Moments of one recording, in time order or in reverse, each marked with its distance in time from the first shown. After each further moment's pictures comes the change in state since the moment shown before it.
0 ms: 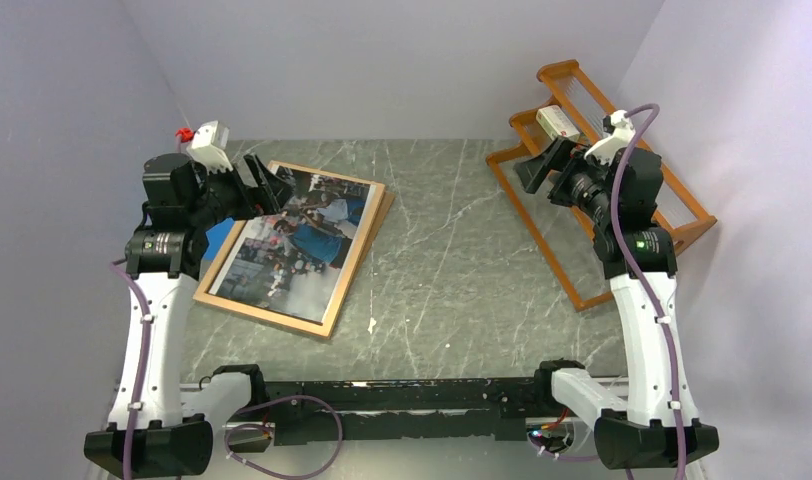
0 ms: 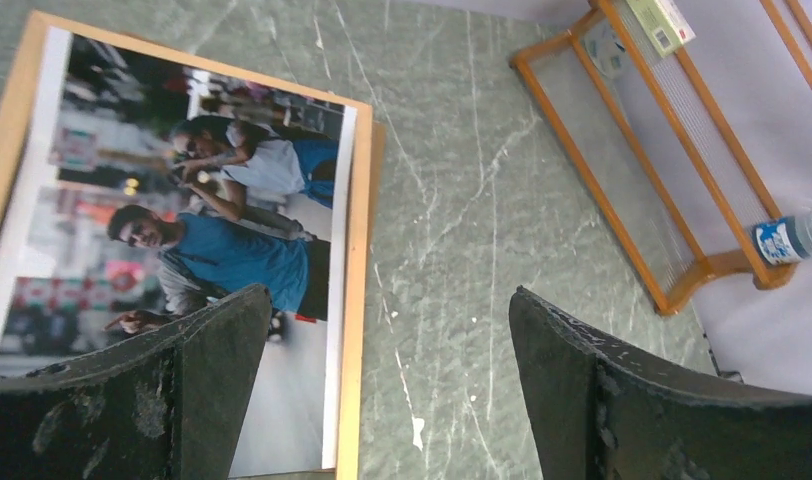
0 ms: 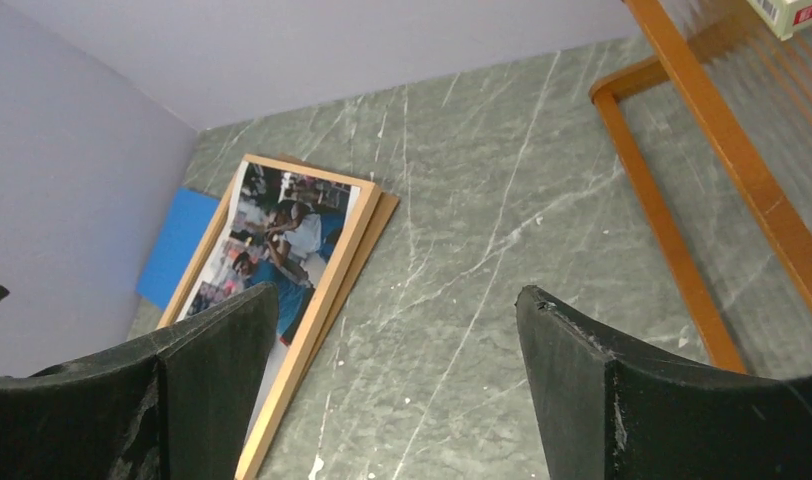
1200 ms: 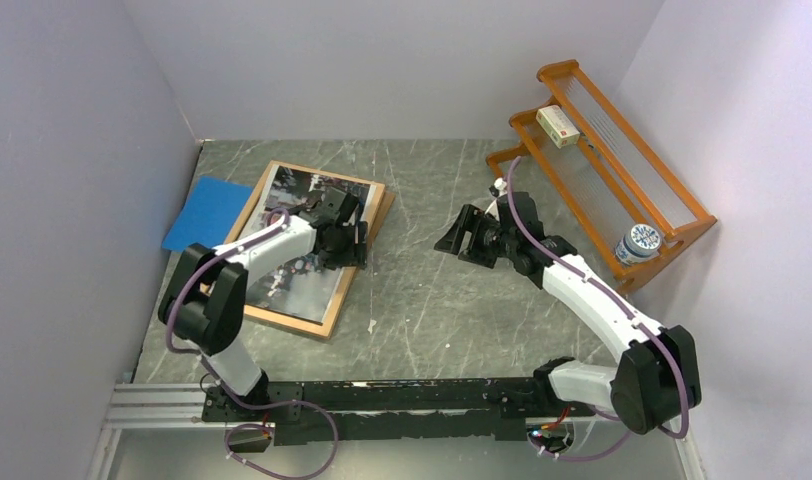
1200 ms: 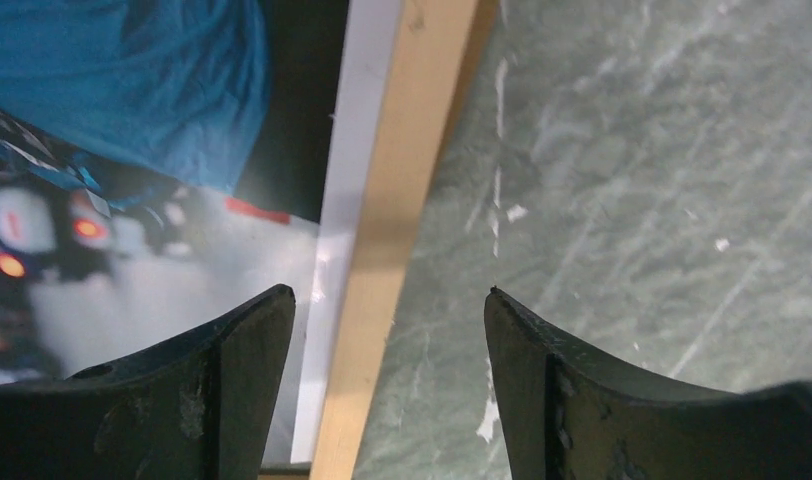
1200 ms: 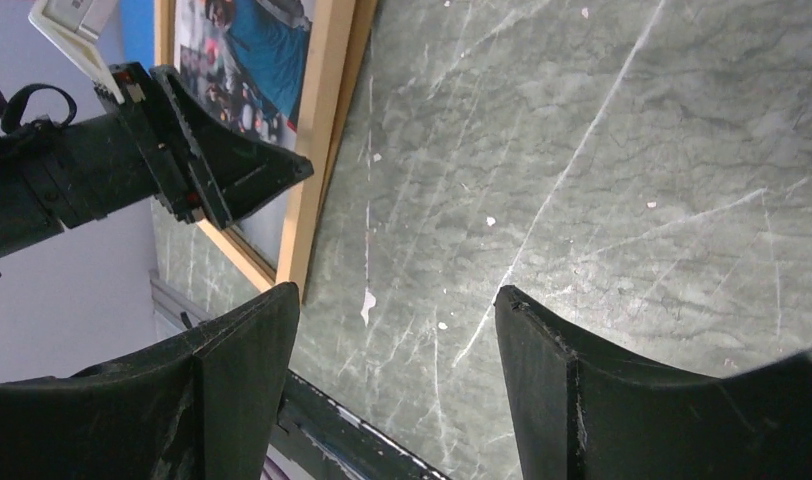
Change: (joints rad) left arm -0.553 0.637 -0.173 0.037 -0.476 -0.164; right arm 0.385 0.186 -0.475 0.238 -0.018 0.290
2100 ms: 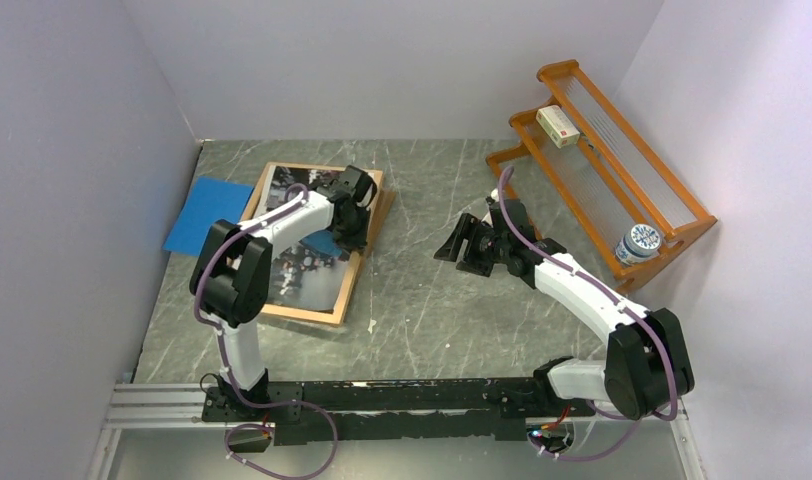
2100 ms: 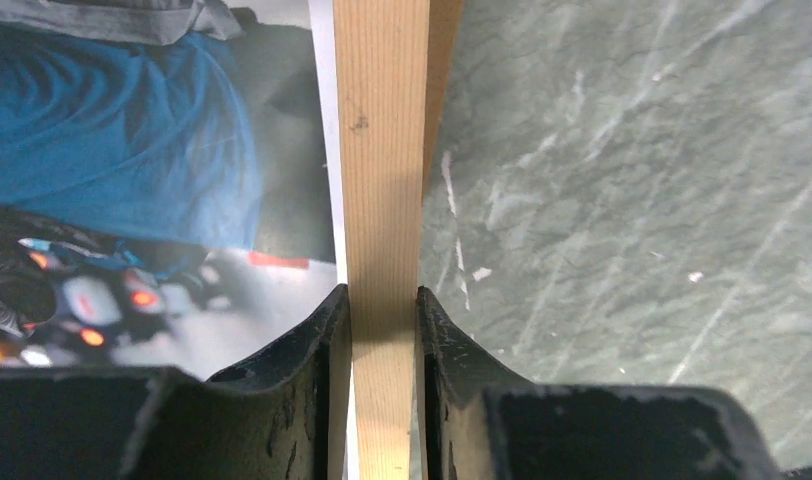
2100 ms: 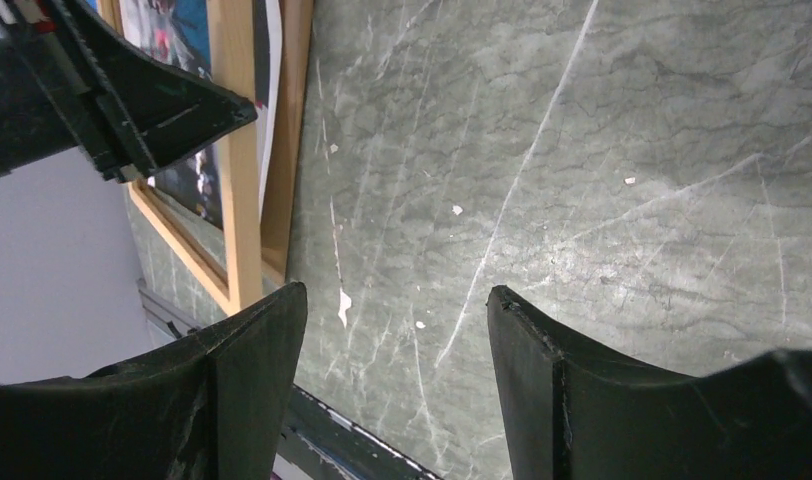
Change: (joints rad) left arm 0.000 0.232 0.271 -0.107 0.007 0.126; right arm 0.005 0.073 -0.065 0.046 0.010 0.049
